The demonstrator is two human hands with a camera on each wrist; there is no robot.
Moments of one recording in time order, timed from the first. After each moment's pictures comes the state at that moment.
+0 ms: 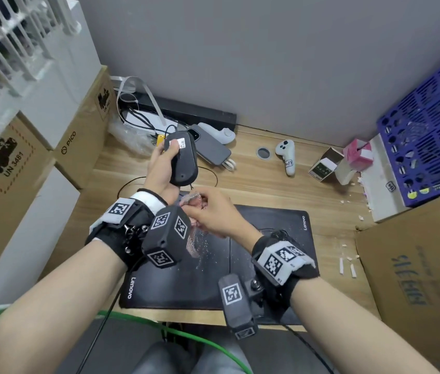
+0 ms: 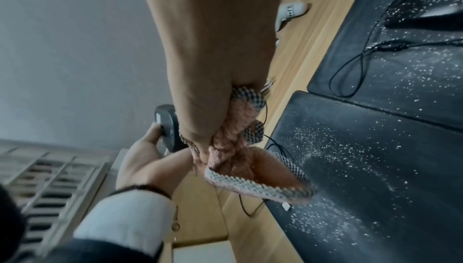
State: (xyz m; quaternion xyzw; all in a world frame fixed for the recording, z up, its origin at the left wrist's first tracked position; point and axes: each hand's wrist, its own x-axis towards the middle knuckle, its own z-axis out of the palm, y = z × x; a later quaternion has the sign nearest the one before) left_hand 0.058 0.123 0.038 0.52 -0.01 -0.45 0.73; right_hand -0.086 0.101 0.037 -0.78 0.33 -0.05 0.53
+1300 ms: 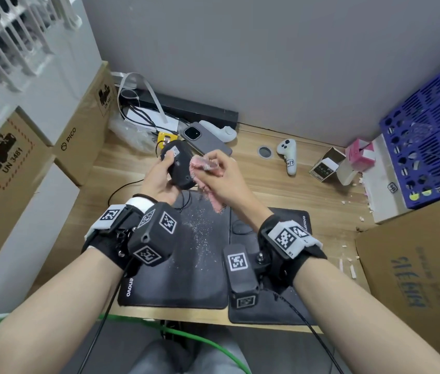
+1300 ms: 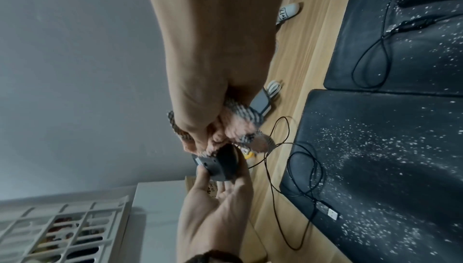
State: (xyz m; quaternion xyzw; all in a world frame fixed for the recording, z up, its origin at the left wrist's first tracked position) left_hand 0.055 0.133 0.034 0.48 0.10 -0.50 0.71; right_hand -0.074 0.072 0.063 -0.68 0.35 -0.17 0.62
